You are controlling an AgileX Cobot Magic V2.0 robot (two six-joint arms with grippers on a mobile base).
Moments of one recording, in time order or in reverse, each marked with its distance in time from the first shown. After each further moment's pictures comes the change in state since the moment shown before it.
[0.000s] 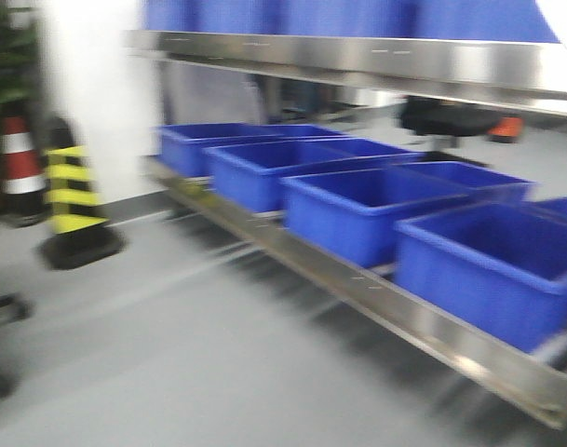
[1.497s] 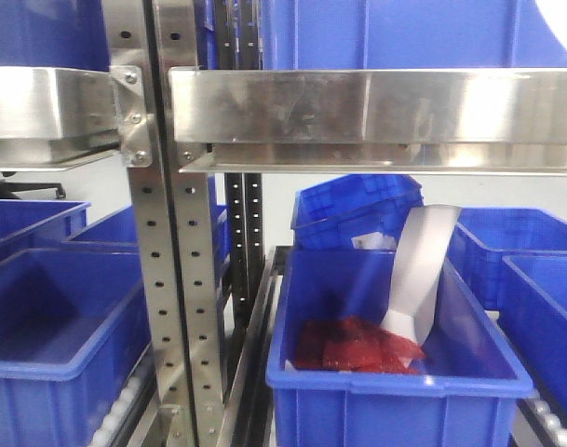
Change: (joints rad) left arm 0.000 0.000 0.000 0.000 0.000 0.000; right arm 0.000 0.000 0.000 0.000 0.000 0.000
